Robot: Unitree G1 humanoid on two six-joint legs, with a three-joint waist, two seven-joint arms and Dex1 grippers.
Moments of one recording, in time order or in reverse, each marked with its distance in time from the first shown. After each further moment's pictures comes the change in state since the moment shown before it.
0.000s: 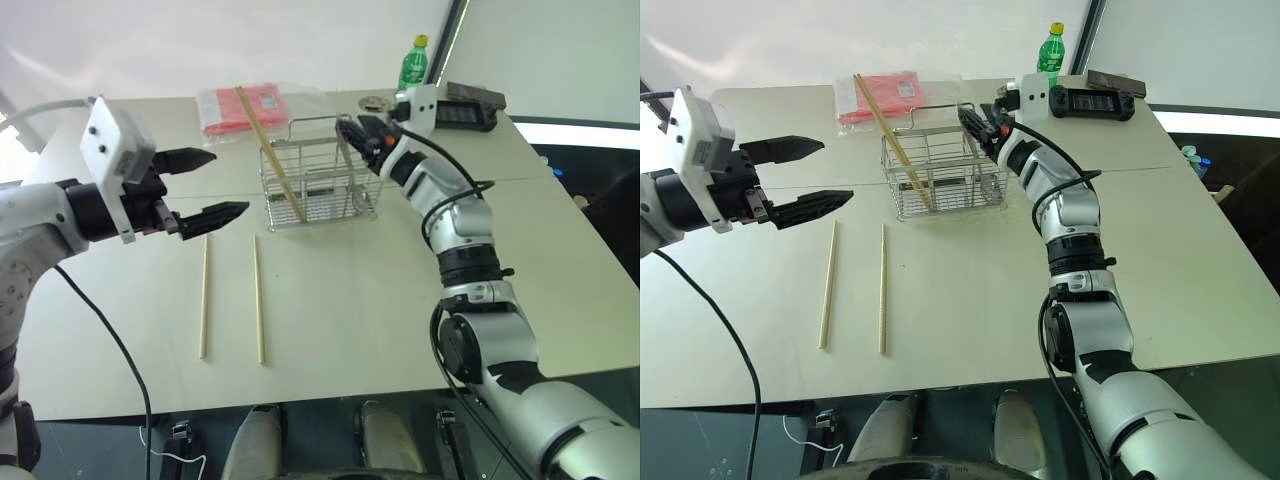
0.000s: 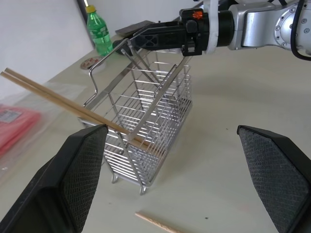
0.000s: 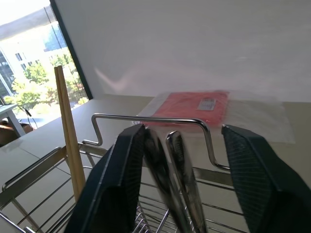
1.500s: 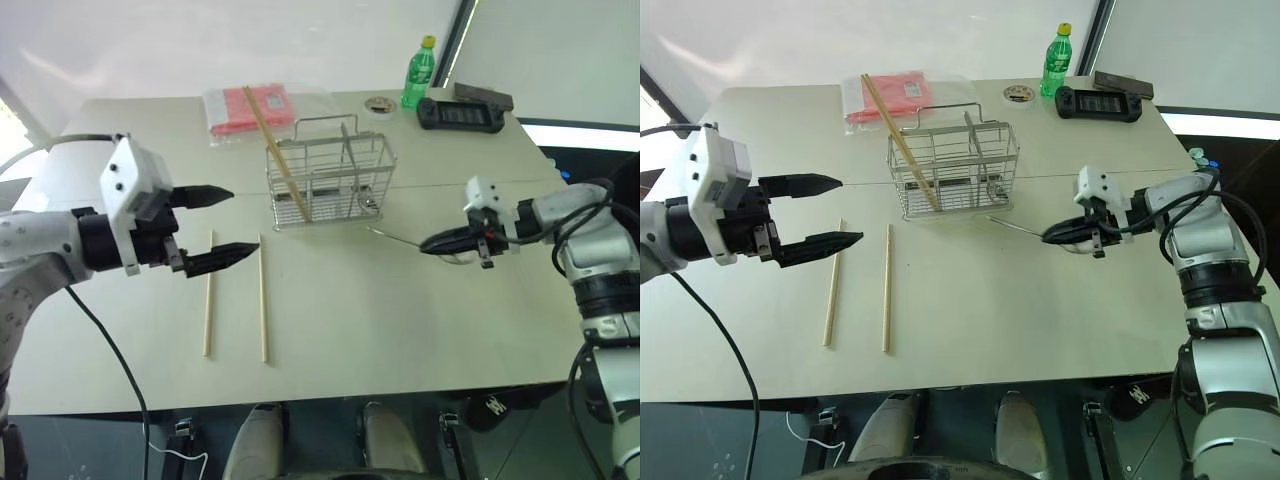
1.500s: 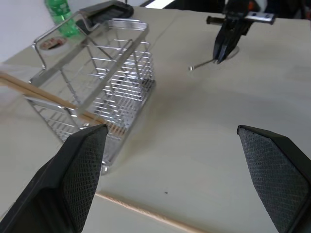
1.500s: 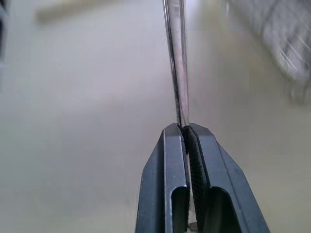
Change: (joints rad) left arm 0.088 0.019 0.014 -0.070 -0.046 0.026 -0.050; right arm 0.239 -0.612 0.192 -0.299 -0.065 0.161 0.995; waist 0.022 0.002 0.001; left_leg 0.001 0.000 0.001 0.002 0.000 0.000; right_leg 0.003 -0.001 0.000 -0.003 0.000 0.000
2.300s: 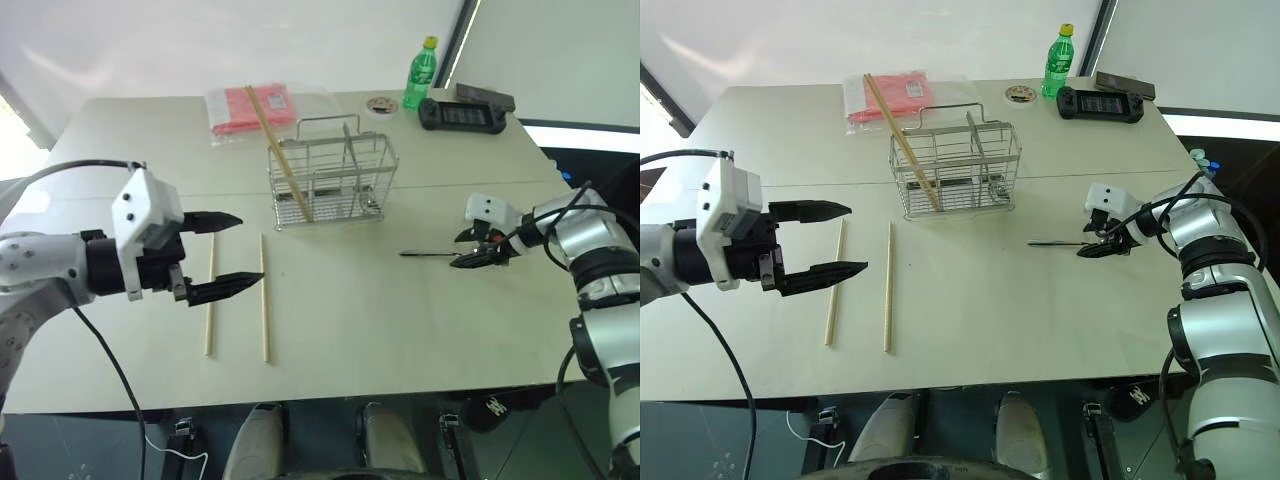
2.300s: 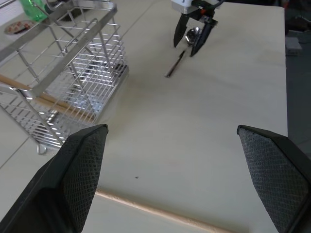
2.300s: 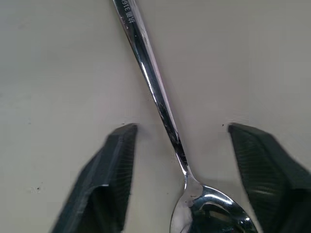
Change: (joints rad) left arm 0.124 0.020 0.029 -0.115 -0.047 0.022 -0.048; right arm -0.243 -0.020 0.255 0.864 -0.436 -0.528 -0.151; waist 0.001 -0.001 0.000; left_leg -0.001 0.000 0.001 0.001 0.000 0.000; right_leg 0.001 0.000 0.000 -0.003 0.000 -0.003
